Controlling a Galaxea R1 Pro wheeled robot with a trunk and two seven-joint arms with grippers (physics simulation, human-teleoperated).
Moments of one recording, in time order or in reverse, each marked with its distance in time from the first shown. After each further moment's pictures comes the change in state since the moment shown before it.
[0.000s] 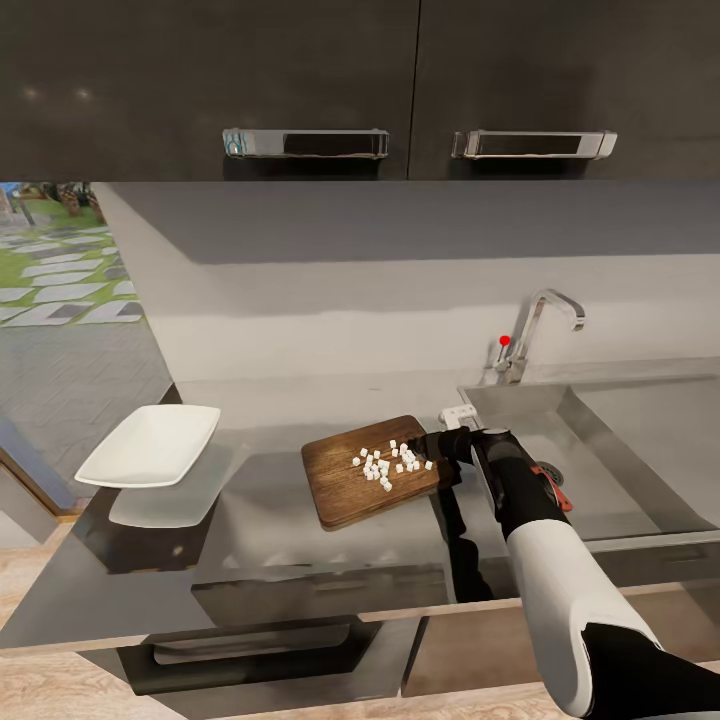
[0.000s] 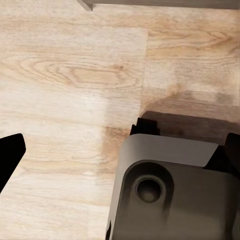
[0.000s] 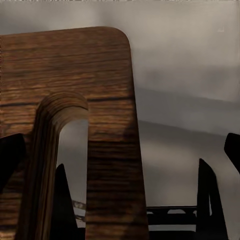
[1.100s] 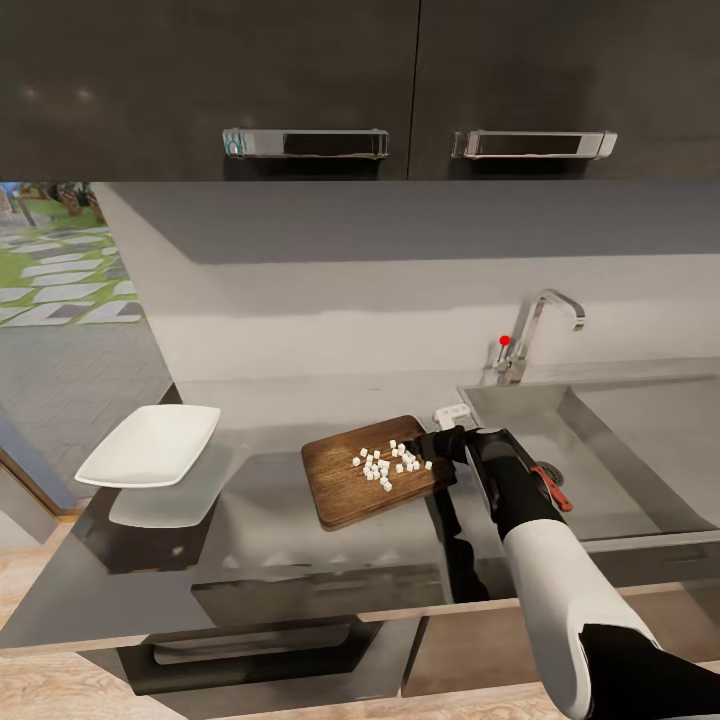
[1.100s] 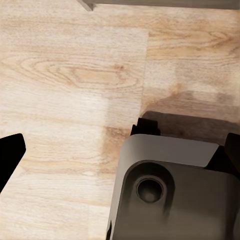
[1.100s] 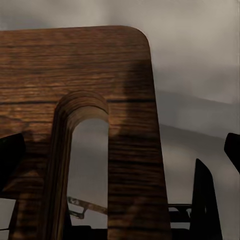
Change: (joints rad) left arm 0.000 0.001 0.000 0.000 0.000 0.000 0.000; right arm 0.000 0.004 0.043 0.000 0.002 0.005 -0.005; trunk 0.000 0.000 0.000
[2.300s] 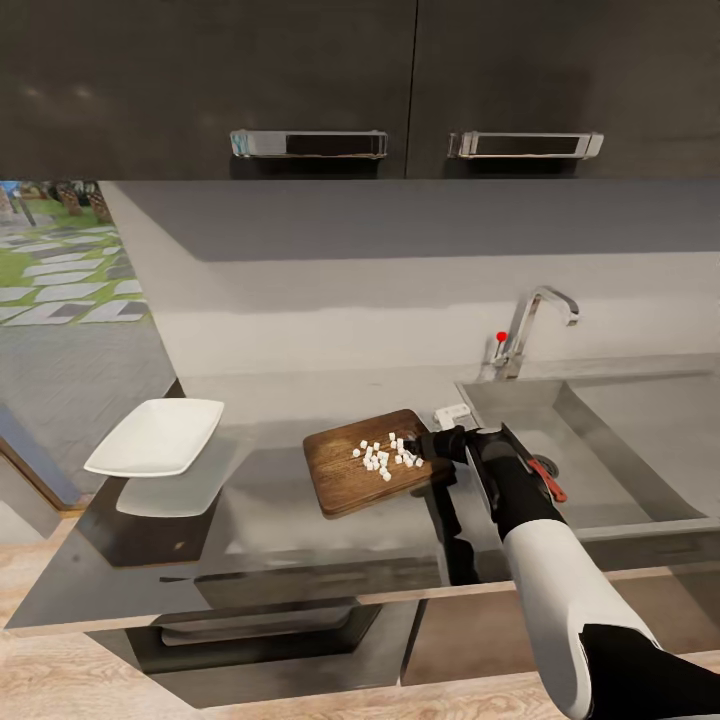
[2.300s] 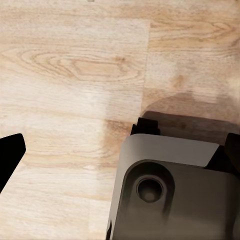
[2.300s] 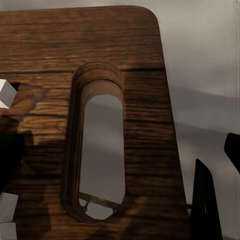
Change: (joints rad) left arm 0.000 0.000 0.000 0.001 0.001 0.000 0.000; right arm 0.000 -0.001 0.000 0.001 -0.001 -0.002 0.000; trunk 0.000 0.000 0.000
